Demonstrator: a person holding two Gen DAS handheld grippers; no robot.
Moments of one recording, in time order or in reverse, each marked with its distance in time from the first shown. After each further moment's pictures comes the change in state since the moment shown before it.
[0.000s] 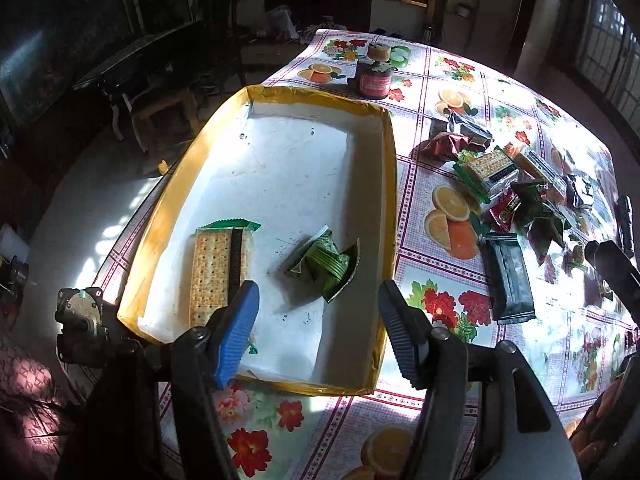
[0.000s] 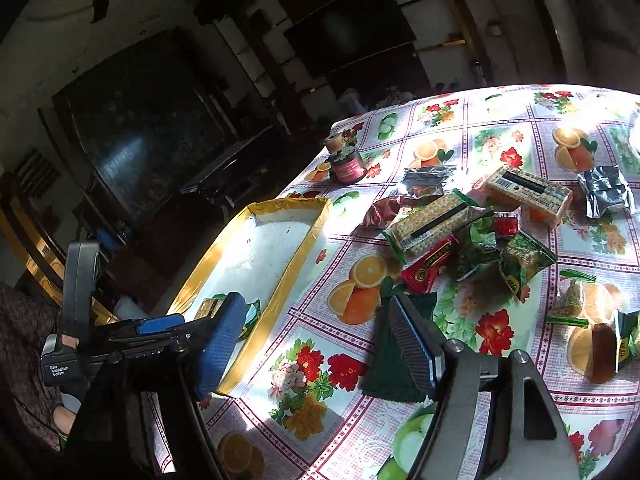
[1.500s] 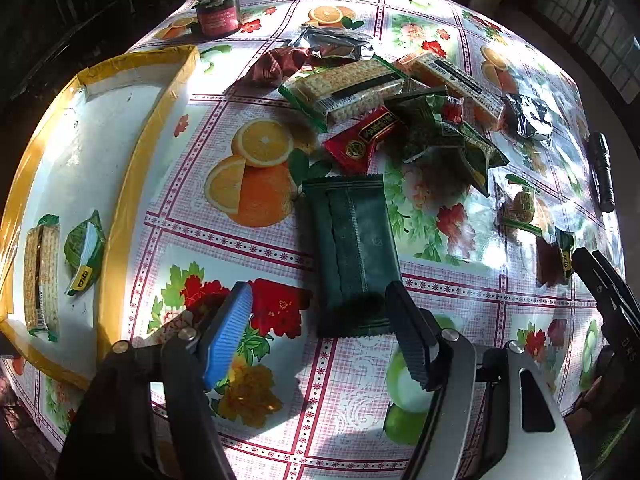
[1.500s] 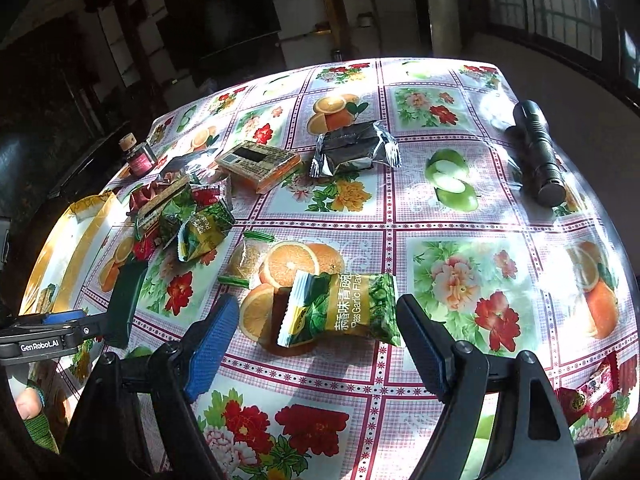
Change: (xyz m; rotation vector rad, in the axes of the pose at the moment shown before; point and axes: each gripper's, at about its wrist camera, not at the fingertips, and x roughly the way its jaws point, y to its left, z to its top) left arm 0.063 -0.155 -0.005 0.099 0.202 -0.122; right arm -0.061 -0.145 -0.012 0.055 0.076 -0.509
